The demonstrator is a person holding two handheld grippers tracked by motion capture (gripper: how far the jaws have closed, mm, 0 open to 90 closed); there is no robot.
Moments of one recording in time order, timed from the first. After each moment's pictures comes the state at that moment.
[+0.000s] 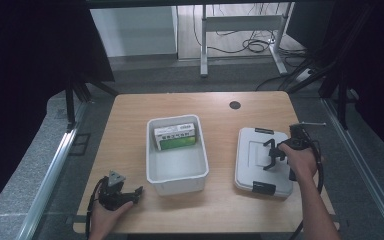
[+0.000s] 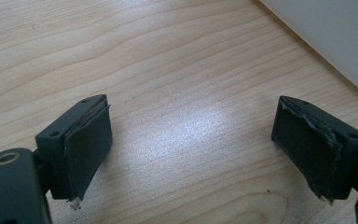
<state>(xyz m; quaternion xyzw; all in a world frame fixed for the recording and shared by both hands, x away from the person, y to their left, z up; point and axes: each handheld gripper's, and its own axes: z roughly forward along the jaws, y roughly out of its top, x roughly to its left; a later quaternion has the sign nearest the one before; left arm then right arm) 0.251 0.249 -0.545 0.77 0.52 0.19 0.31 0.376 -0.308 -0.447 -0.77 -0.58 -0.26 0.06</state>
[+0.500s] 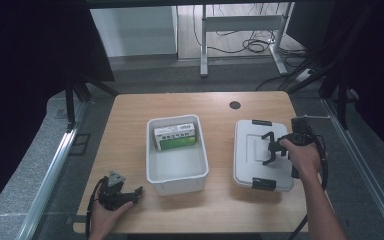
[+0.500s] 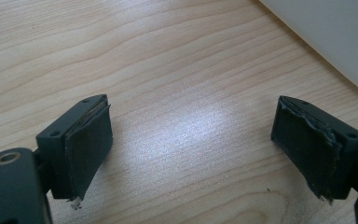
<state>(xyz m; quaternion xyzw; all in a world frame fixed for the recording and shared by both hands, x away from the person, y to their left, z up) 0.251 0.249 -0.545 0.77 0.52 0.19 0.31 0.367 -0.299 -0.410 -0.74 -0.60 -0.30 0.05</state>
